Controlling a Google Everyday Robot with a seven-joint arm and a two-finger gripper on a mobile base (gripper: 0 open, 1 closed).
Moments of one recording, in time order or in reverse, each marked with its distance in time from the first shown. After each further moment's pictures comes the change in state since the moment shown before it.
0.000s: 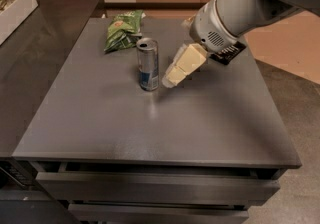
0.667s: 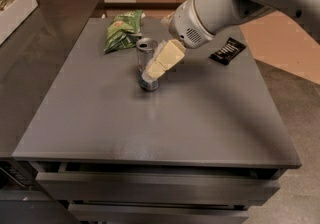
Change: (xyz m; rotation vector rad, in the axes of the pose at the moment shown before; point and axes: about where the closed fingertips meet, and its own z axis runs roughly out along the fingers) arm -0.037 -0.002 0.034 -0.050 -0.087 -0.035
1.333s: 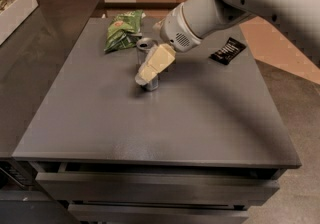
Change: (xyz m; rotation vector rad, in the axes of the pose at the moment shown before) arm 0.000 -0.004 0.034 -0.044 -0.001 0.002
